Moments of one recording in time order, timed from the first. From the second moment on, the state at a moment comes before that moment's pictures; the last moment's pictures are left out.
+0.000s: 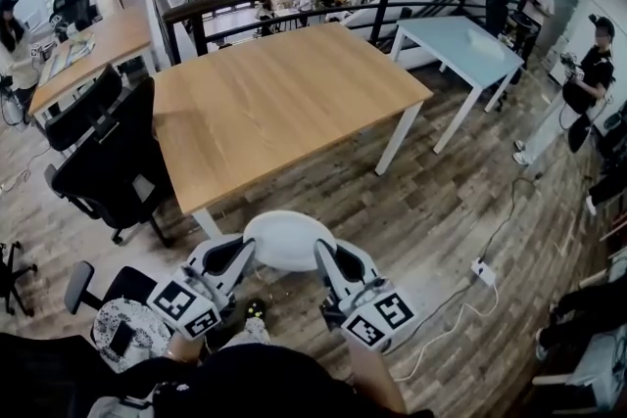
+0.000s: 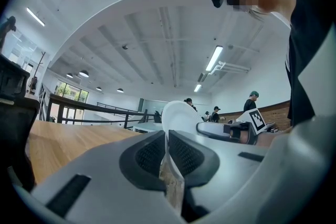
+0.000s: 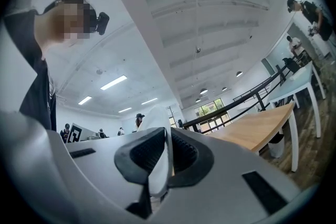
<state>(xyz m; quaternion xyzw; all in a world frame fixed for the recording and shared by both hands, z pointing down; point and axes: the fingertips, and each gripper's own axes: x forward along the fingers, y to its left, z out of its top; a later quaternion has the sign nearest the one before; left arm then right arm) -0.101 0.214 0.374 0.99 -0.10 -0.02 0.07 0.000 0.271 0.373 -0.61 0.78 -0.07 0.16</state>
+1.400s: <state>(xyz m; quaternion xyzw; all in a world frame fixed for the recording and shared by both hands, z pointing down) -0.156 0.015 0.381 0.99 -0.10 -0.06 0.12 -0.055 0.067 0.364 -0.61 0.78 -0.06 0.10</state>
